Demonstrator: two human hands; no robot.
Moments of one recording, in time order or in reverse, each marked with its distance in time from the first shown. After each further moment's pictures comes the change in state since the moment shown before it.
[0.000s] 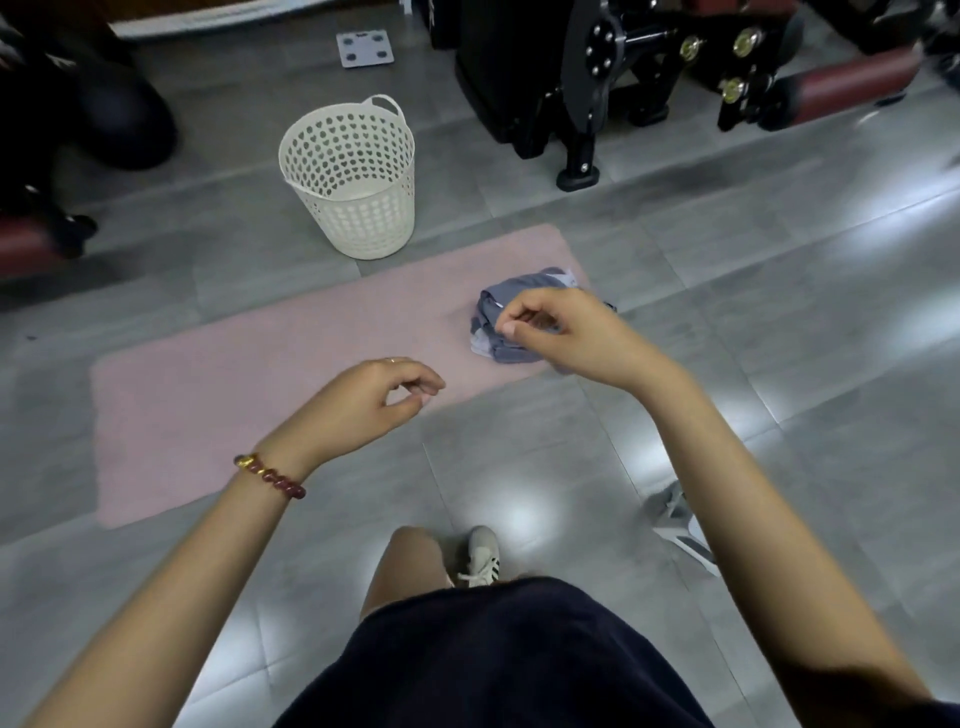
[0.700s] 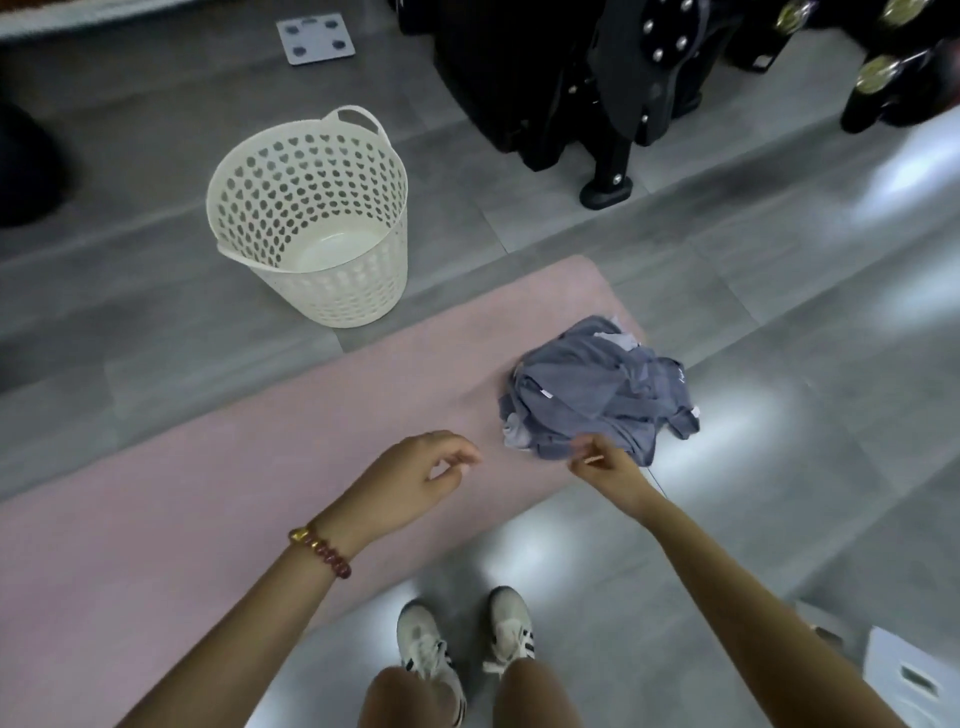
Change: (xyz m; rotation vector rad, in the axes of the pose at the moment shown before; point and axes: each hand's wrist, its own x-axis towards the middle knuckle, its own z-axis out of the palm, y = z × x) left_hand 0.321 -0.334 -0.036 -0.185 -0.186 -0.080; right_hand 0.345 0.335 0.145 0.330 0.167 0.758
